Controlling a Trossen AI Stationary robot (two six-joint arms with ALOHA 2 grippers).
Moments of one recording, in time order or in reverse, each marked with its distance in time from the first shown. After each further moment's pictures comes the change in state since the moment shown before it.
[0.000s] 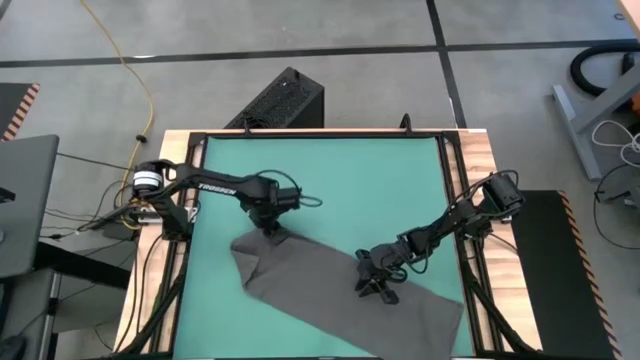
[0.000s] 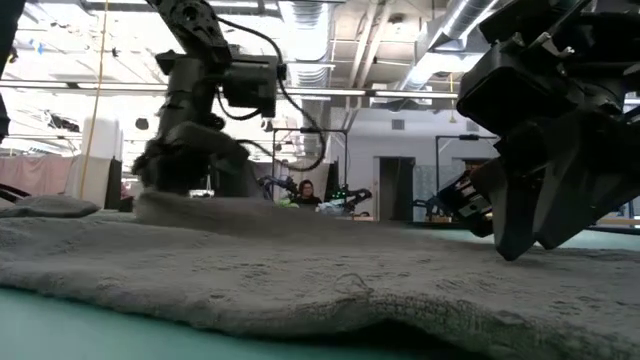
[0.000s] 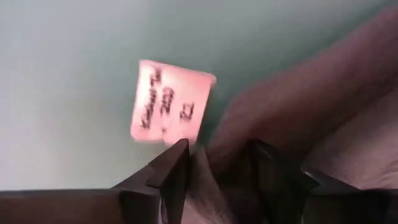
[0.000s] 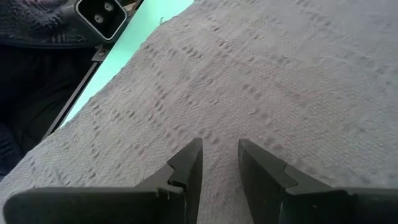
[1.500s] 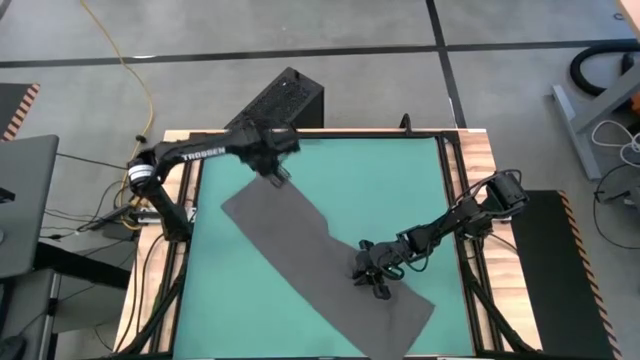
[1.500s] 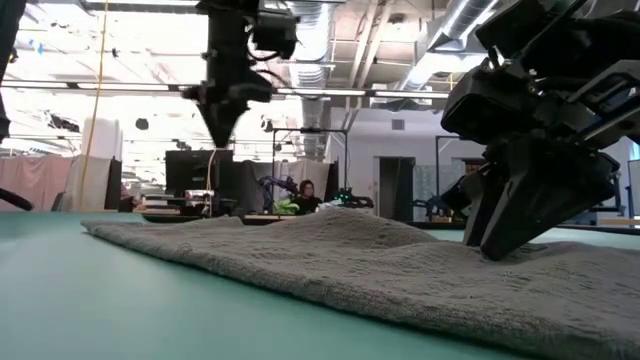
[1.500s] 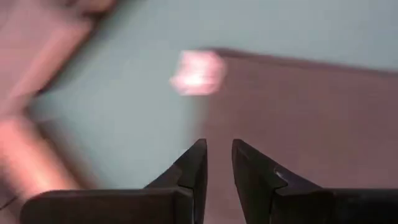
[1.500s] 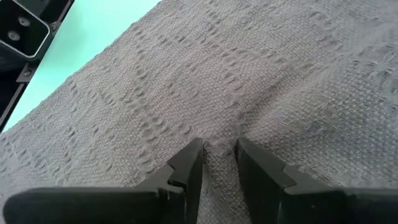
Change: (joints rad) left arm 0.238 -0.033 0.462 -0.381 -0.440 0.153; right arm -0.018 0.004 0.001 -0.161 0.197 0.082
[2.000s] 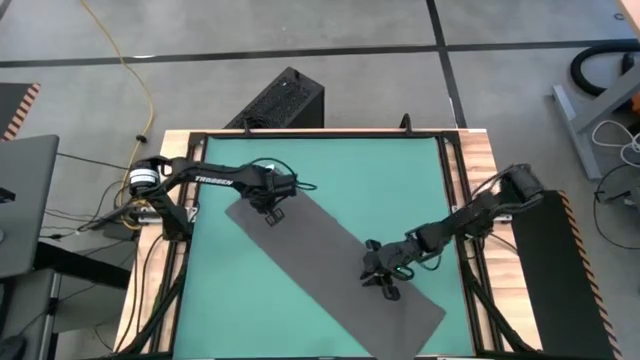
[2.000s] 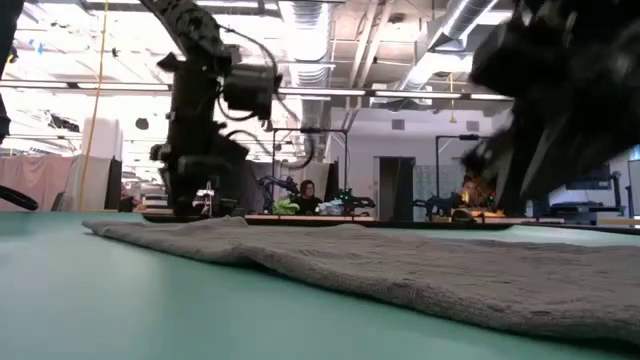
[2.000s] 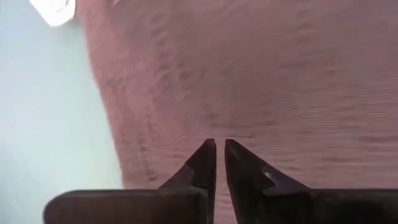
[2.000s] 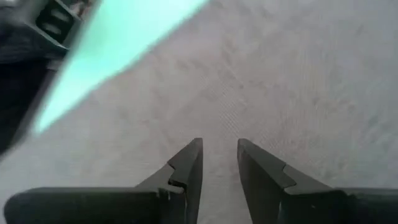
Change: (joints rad) left arm -0.121 0.001 -0.468 0.355 0.047 -0.021; right arm 0.051 -0.220 -0.005 -0.127 0.004 -0.004
